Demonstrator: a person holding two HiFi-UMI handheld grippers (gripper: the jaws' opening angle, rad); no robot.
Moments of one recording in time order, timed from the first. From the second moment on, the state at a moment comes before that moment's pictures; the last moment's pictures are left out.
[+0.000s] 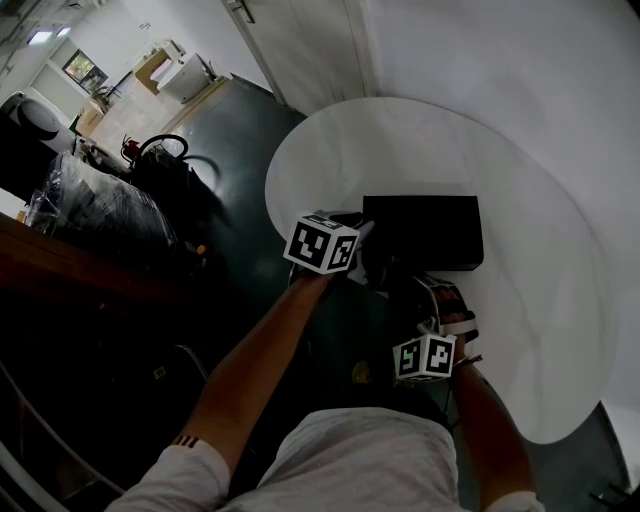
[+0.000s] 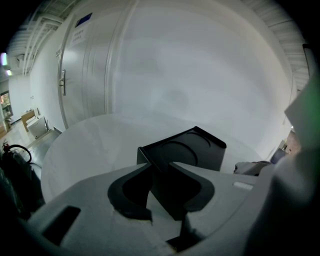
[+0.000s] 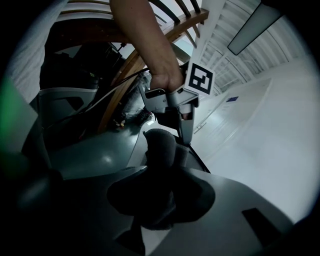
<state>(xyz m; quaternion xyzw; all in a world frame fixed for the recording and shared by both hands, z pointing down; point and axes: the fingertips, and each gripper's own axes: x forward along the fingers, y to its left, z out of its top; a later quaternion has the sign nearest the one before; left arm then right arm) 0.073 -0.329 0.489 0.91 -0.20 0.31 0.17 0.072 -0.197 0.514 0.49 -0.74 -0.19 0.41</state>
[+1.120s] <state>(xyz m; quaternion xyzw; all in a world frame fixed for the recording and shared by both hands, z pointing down) 0.072 -0.326 0.488 0.91 -0.20 0.31 0.16 0.214 -0.138 0.505 0.63 -0.65 -0.10 0.41</state>
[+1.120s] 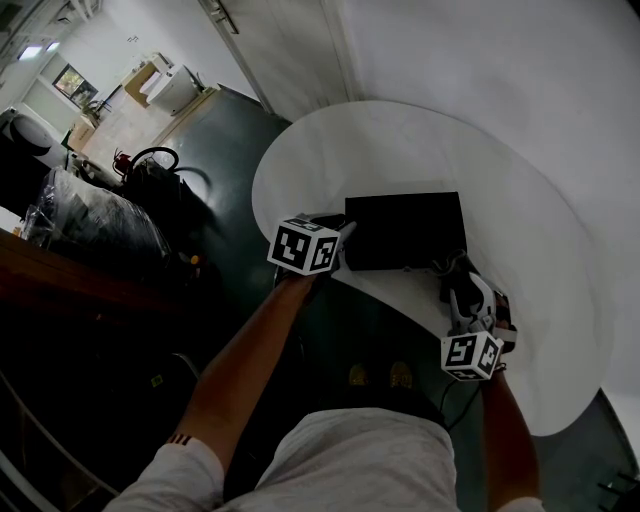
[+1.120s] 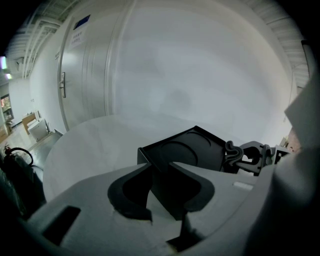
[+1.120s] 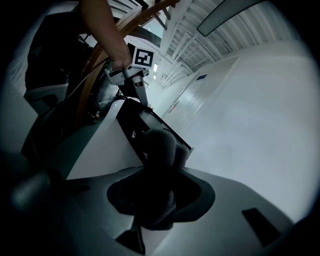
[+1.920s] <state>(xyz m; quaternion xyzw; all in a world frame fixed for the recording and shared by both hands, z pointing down) 0.059 -0.303 0.422 0.94 -0.21 0.23 0.10 0.181 -0.169 0.403 0.66 -0.72 -0.03 0.19</state>
